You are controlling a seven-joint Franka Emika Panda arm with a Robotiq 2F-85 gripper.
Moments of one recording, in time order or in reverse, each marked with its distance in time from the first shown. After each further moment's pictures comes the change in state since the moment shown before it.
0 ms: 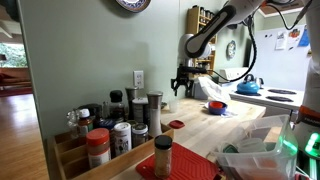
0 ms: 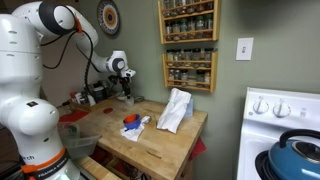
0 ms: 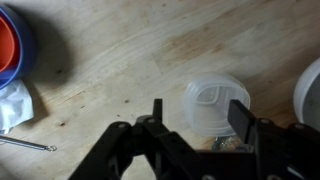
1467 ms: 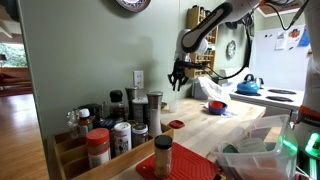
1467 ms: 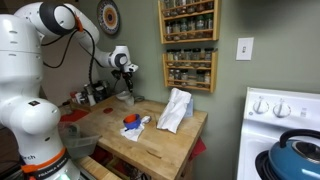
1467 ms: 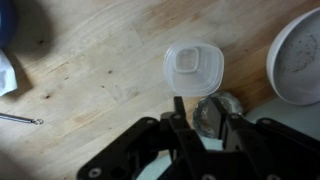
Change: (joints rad) arm 0.044 0.010 -0.064 0.090 0.046 -0.013 -0.040
